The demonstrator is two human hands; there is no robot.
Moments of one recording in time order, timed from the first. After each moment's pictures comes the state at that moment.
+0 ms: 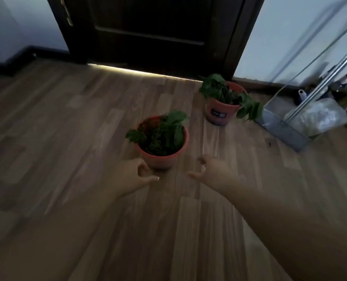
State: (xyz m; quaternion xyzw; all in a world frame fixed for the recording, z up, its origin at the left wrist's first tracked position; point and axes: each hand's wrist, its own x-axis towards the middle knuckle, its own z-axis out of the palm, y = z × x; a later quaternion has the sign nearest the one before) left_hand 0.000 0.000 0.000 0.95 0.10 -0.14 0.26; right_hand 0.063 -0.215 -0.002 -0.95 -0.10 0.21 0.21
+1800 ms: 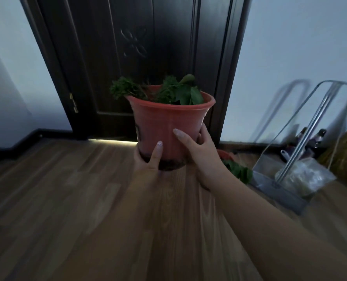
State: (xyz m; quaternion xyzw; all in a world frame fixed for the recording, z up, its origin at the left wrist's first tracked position) left_hand 0.120 -0.049 0.141 0.57 0.11 0.18 0.79; right_hand 0.156 -0.159 0.166 -0.60 -0.13 0.04 0.79
